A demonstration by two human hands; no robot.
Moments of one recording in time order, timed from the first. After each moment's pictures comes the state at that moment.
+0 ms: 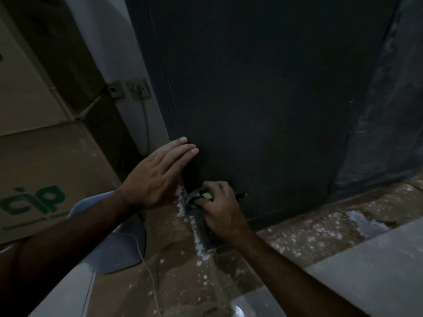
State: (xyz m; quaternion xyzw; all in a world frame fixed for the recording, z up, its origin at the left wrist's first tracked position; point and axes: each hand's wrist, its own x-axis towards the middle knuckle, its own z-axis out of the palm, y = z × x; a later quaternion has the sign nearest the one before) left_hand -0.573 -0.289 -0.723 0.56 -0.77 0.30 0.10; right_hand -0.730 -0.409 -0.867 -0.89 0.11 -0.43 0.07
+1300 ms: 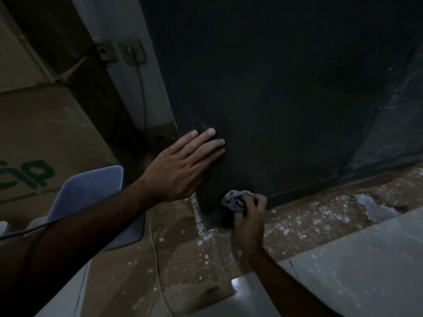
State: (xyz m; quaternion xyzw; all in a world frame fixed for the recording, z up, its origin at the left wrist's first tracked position) left_hand -0.569 -0.317 -0.788 0.54 -0.74 0.40 -0.02; right_hand -0.756 -0.401 -0.983 -0.74 0.44 -0.40 0.32
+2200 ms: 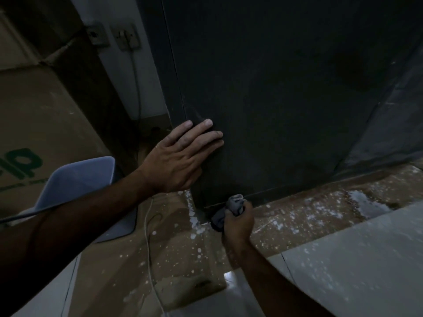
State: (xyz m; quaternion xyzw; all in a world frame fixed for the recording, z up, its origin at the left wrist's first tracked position) left_hand -0.573 -0.326 -0.795 0.54 -0.71 0.45 0.01; right_hand -0.724 -0.398 -1.021 -0.34 0.53 -0.38 0.67
